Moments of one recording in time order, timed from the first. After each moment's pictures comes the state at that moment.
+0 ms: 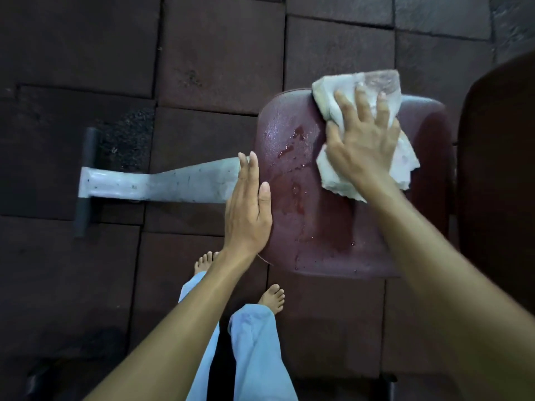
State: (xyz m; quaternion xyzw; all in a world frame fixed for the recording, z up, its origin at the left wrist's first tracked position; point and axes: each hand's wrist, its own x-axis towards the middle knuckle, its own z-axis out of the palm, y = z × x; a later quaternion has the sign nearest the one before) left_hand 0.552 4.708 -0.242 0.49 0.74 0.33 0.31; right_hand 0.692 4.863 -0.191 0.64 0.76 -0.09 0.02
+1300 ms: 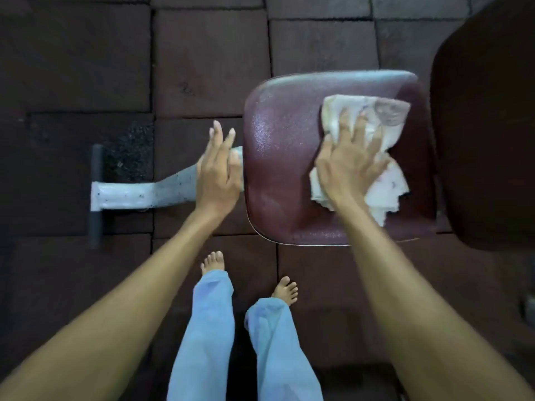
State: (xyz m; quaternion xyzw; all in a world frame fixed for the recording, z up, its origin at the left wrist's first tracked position) left_hand 0.502 4.721 -0.233 0.55 0.73 0.30 0.25; right_hand 0.700 4.782 -0.196 0.76 0.64 -0.08 -0.04
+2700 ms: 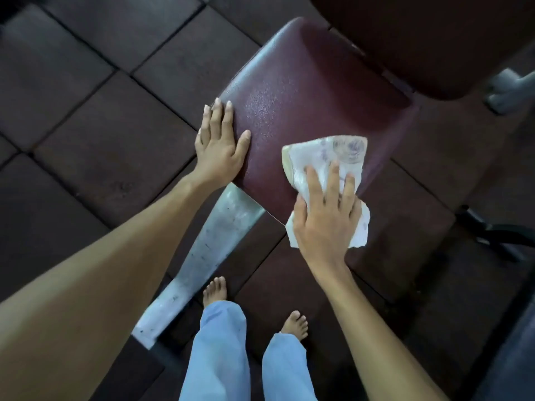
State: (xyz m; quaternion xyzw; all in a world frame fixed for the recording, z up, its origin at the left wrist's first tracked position) left_hand 0.487 4.868 -0.223 0.84 0.45 0.06 0.29; right_hand 0.570 4.658 -0.216 0.92 0.39 0.05 -0.10
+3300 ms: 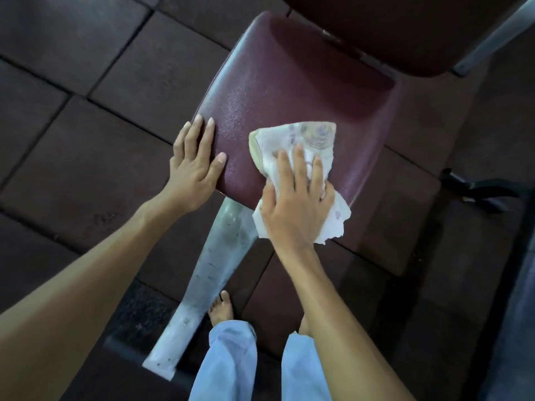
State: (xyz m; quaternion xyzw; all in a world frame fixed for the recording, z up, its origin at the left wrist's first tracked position) left_hand 0.453 4.901 -0.238 0.91 0.31 0.06 0.28; right_hand 0.530 4.732 -0.221 0.94 0.28 0.09 -0.14
